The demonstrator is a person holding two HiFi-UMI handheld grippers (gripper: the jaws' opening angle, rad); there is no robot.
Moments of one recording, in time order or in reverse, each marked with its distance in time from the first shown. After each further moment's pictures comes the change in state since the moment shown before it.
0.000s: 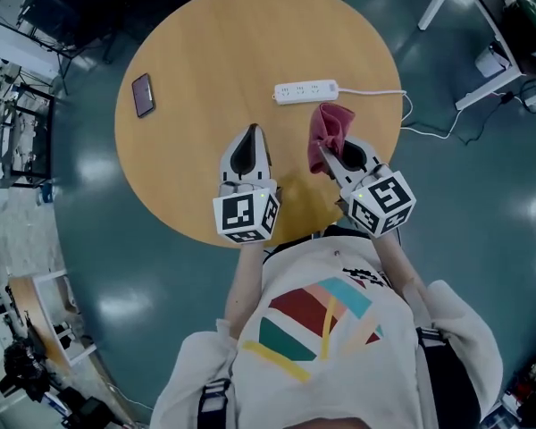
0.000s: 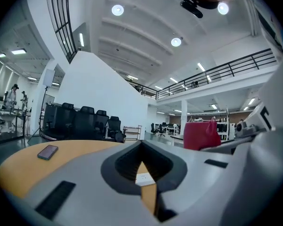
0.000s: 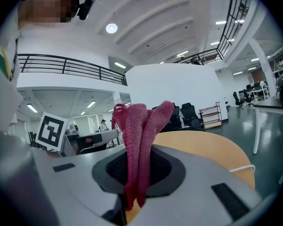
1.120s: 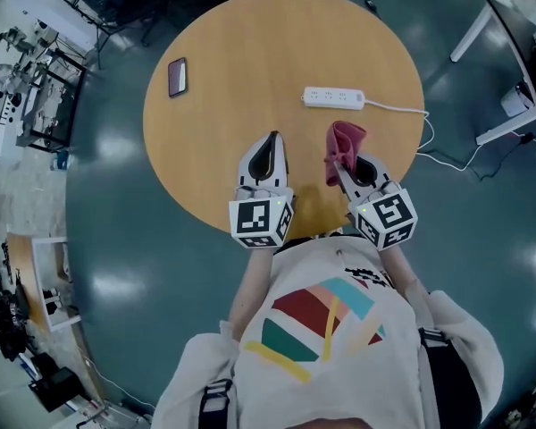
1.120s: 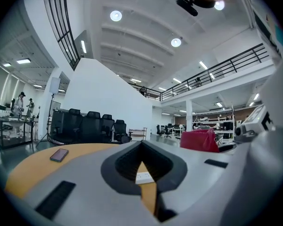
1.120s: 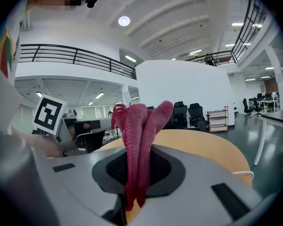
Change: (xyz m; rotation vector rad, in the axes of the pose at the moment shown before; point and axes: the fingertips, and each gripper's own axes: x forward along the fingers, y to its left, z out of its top) left arm -0.032 -0.019 0.002 0.028 -0.029 0.075; right arm -0.018 0.011 -0.024 -0.122 0.076 0.063
